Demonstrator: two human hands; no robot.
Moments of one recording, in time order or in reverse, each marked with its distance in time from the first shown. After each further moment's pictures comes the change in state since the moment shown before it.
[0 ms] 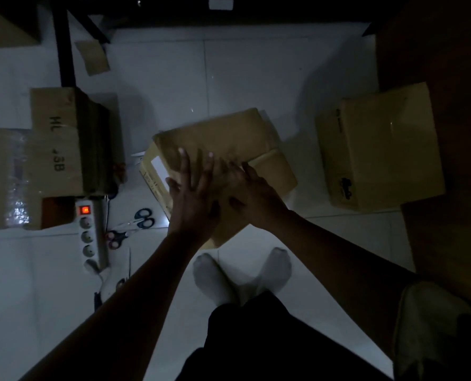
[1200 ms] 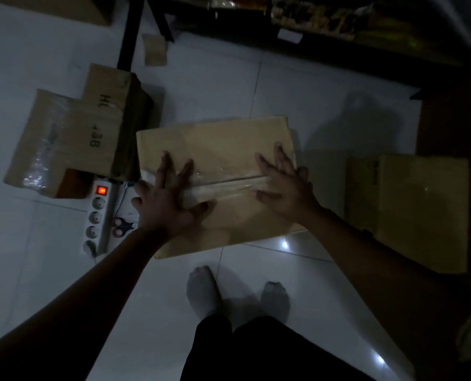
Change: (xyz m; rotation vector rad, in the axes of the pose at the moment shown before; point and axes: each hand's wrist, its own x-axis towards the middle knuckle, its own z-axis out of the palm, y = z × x) left_hand -0.006 -0.098 -0.020 0.042 -0.025 -0.463; right_hand 0.065 0.005 -0.033 -0.226 -0.047 -0.002
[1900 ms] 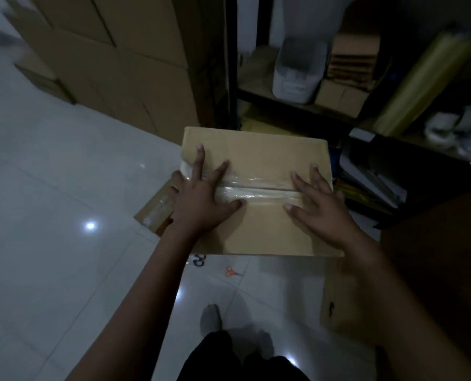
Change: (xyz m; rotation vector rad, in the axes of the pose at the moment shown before) left_hand -0.272 0.146 -0.353 -0.057 0.434 0.009; right_hand -0.256 -0.175 -0.307 0.049 0.238 -0.332
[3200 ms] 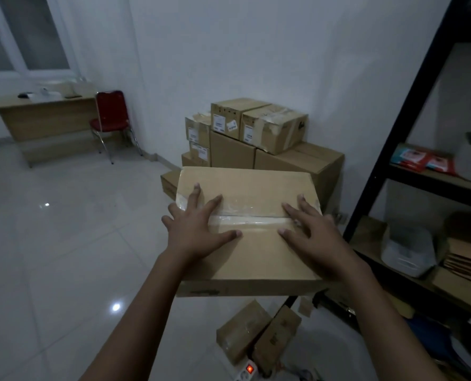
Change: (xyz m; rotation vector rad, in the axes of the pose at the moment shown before) left_hand -0.058 -0.276 -0.360 0.039 0.380 -0.229; right_hand 0.047 -0.486 -0.005 -0.108 0.075 -0.399
